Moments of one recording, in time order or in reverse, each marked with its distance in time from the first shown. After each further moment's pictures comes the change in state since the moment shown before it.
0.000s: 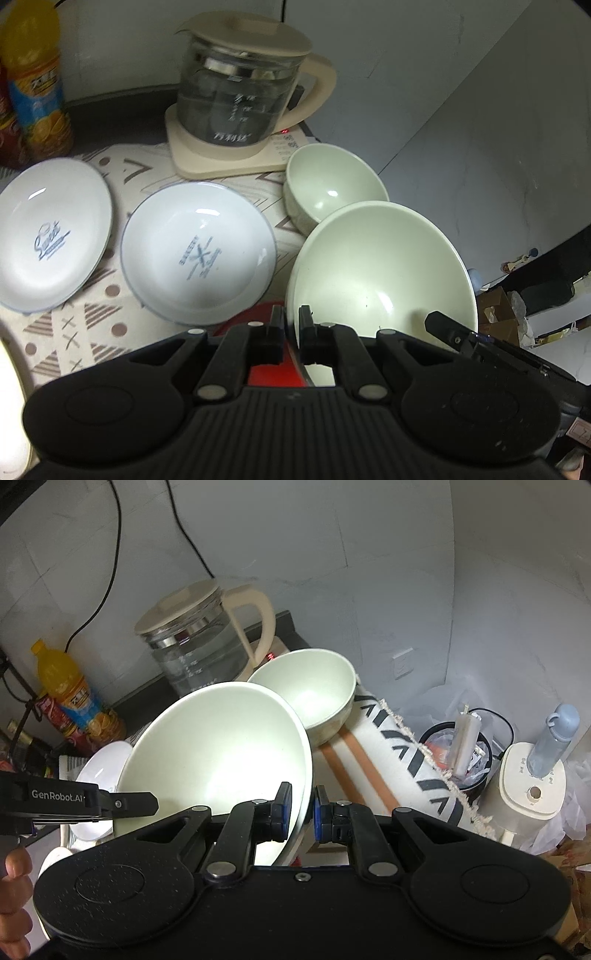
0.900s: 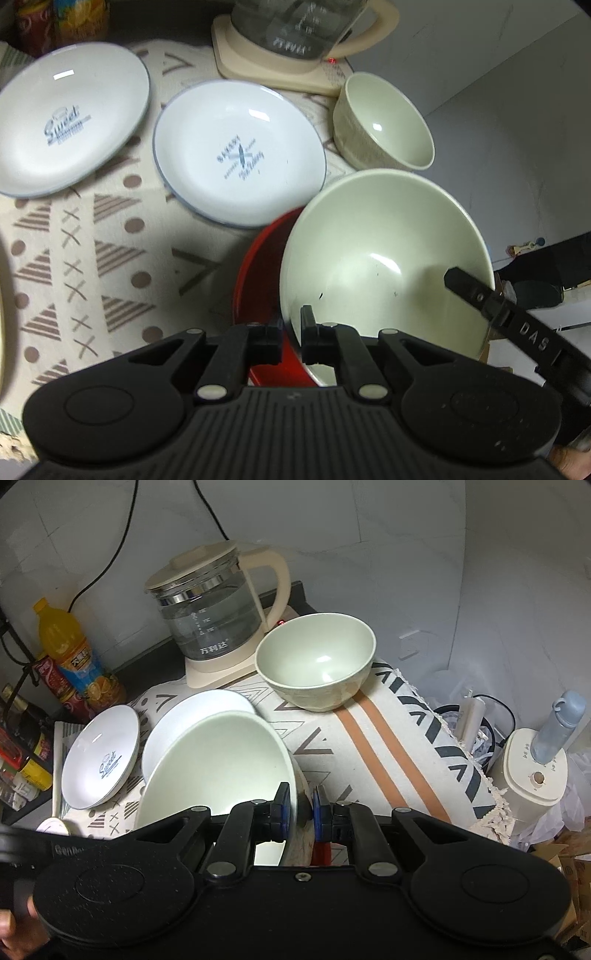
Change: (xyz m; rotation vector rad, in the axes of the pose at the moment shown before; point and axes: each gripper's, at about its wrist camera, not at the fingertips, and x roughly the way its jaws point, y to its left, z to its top) left arm 0.026 0.052 -0.046 -0.137 0.159 -0.040; right arm 0.014 0.024 -0.027 -0.034 0.046 -0.028
